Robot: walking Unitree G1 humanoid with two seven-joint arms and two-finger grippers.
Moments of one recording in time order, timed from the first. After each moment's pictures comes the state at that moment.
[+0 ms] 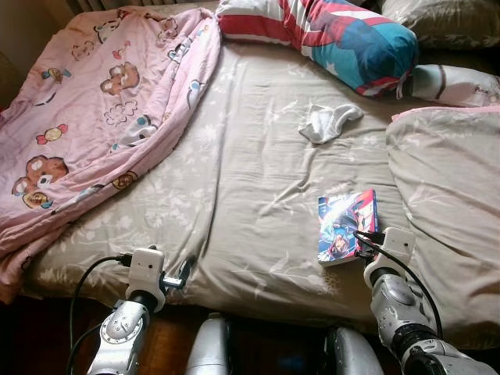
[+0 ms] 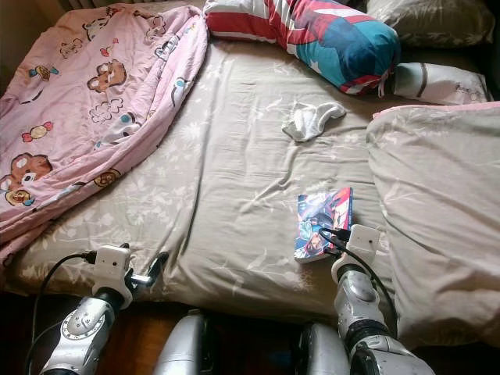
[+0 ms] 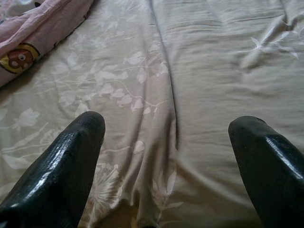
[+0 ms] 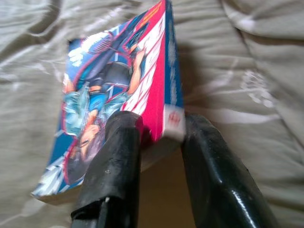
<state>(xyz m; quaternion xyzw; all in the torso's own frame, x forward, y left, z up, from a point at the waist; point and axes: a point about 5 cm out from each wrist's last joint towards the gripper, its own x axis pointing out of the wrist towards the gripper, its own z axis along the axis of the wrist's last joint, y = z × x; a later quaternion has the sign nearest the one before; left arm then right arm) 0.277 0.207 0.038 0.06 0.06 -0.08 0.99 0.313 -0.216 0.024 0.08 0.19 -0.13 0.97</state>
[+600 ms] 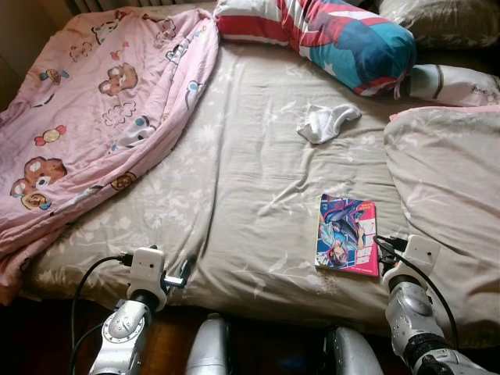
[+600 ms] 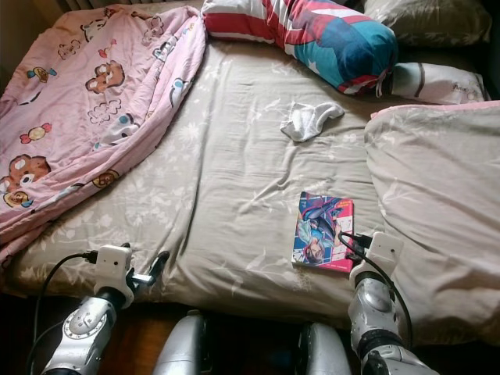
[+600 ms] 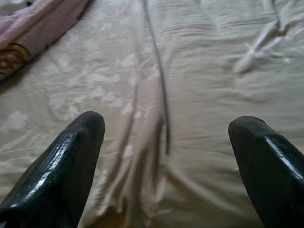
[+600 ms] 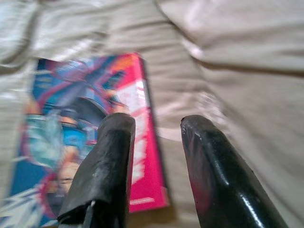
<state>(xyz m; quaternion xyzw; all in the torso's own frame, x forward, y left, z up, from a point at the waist) 0.282 0.197 0.038 0.04 0.06 -0.07 0.99 0.307 -0.227 0.029 0.07 0.13 -0.15 0.98</state>
